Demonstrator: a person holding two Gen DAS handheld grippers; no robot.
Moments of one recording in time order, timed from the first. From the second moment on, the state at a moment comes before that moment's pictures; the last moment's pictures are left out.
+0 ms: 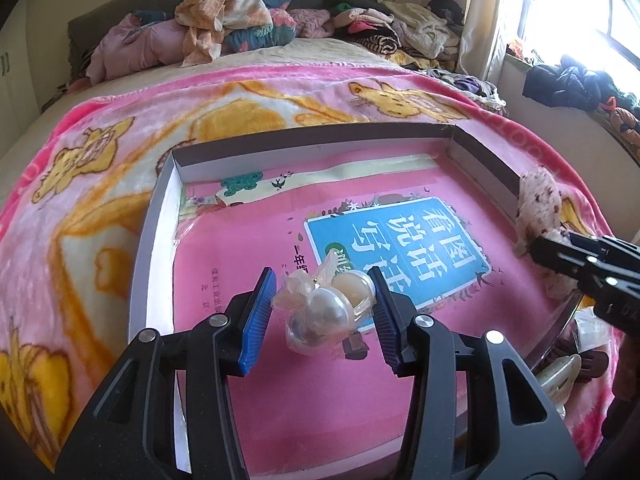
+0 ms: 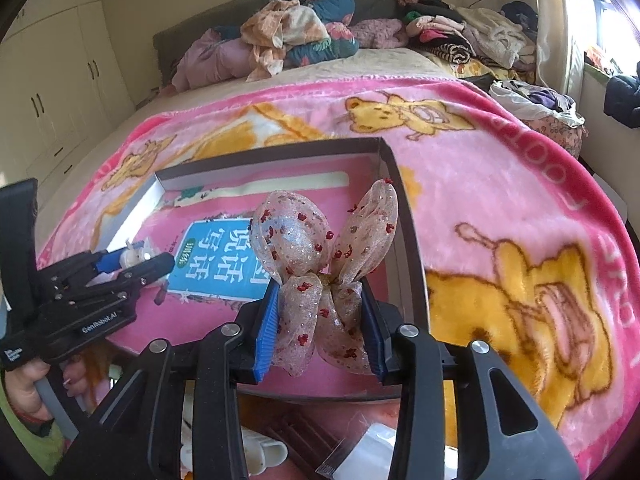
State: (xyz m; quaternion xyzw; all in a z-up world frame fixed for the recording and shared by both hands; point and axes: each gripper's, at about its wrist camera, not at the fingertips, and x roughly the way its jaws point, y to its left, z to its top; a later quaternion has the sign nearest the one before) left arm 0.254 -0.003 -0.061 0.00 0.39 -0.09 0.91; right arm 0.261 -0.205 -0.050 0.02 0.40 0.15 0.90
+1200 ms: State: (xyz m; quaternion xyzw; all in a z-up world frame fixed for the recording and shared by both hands) left arm 0.217 0.006 -0.036 -0.02 0.36 -0.08 0.93; right arm 0.196 -0.217 -0.027 0.03 0.33 0.13 0.93
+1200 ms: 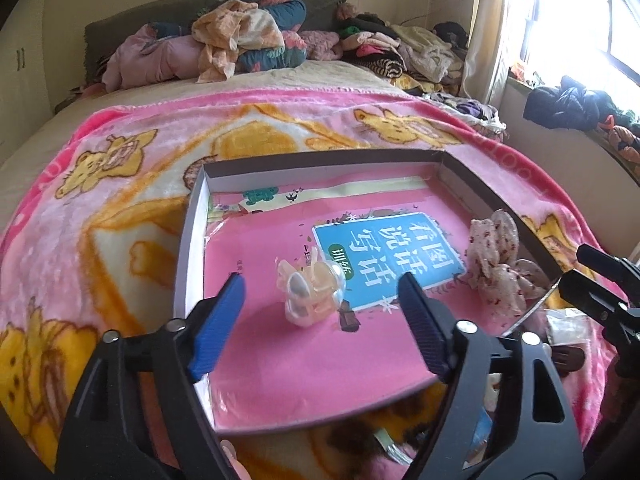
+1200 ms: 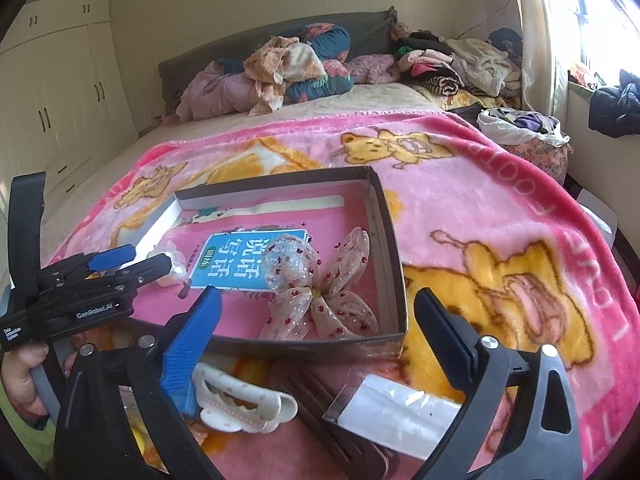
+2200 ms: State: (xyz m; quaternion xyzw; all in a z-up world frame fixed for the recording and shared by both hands) left arm 0.134 0.006 -0.007 -0.02 0.30 -0.10 0.95; right arm 0.117 -0.216 0.005 0.03 0.29 0.14 0.94
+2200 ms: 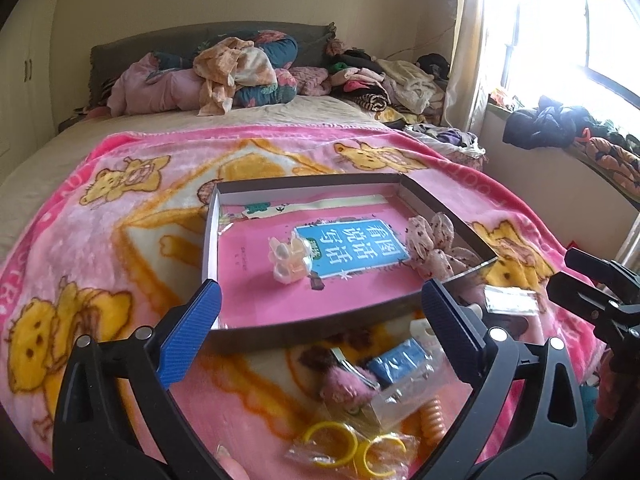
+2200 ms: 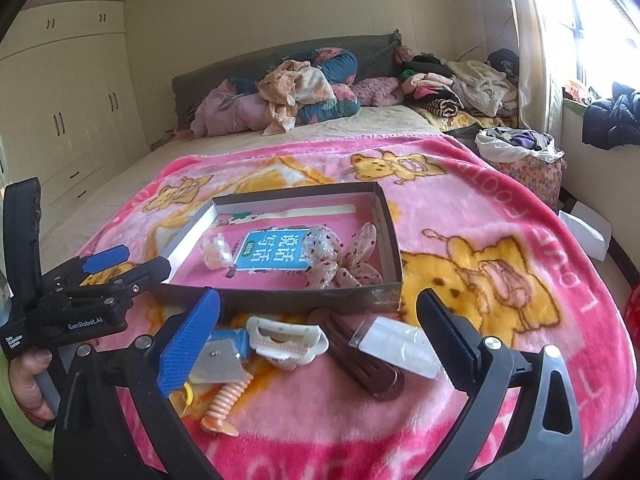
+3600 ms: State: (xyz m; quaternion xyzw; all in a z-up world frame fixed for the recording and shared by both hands) left arm 0.101 -0.048 -0.058 0.10 0.35 -0.17 0.92; right arm 0.100 -0.263 -0.054 0.04 0.36 0.08 0.93
